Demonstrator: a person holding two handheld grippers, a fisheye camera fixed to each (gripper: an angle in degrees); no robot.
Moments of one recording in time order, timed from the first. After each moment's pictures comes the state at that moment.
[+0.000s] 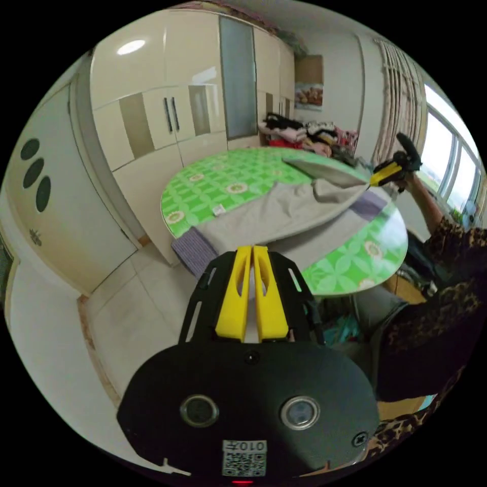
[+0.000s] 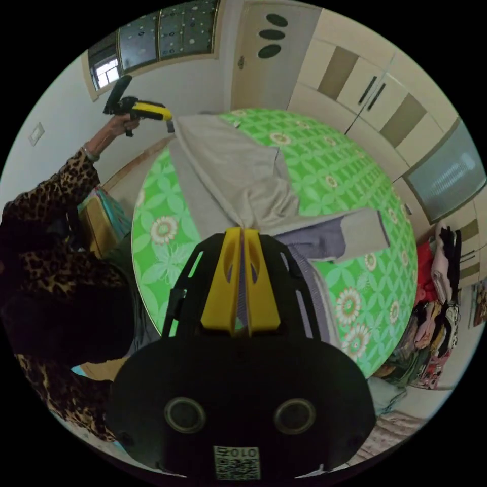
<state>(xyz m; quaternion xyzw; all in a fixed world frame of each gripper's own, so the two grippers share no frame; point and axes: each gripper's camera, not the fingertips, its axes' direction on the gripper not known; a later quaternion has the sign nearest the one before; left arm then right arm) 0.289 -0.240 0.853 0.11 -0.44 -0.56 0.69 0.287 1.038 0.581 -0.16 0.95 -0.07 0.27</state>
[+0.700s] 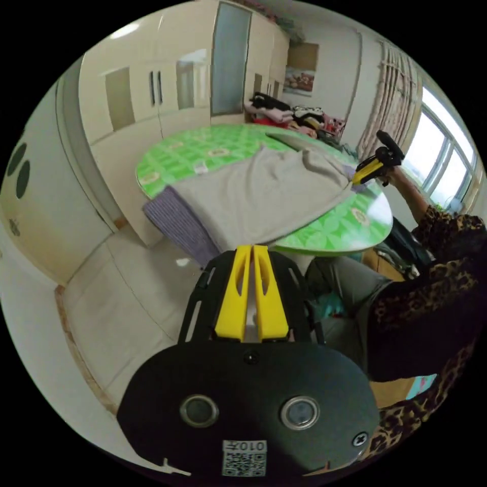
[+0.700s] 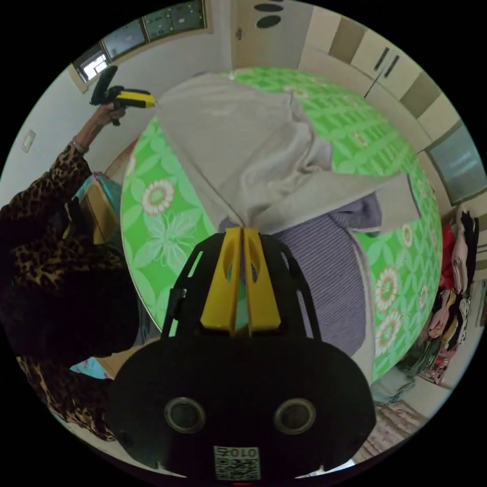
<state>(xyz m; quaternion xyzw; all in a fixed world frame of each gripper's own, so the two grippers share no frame) 0.351 -0.156 0.932 0.11 -0.37 -0.57 0.72 0.287 1.037 0.493 -0.16 0.94 0.01 0.30</state>
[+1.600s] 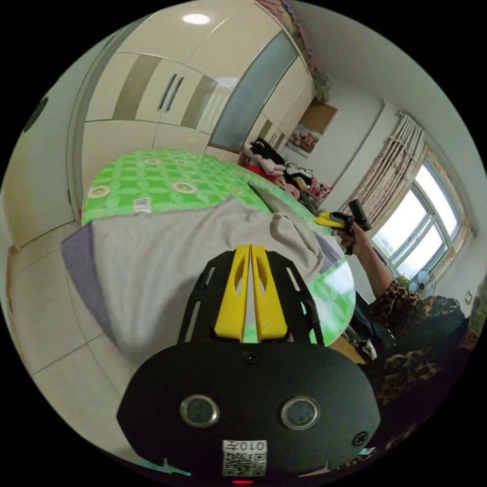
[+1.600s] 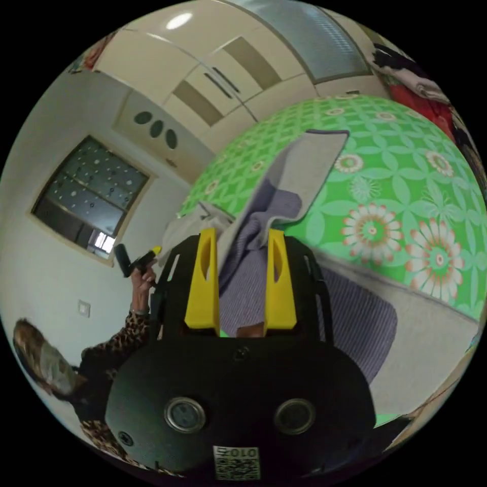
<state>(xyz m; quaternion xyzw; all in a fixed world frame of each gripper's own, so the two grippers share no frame) 0.252 -0.145 0.963 0.32 -0.33 -0.59 0.66 0.090 1.018 0.352 0.24 0.82 -0.10 0.50</state>
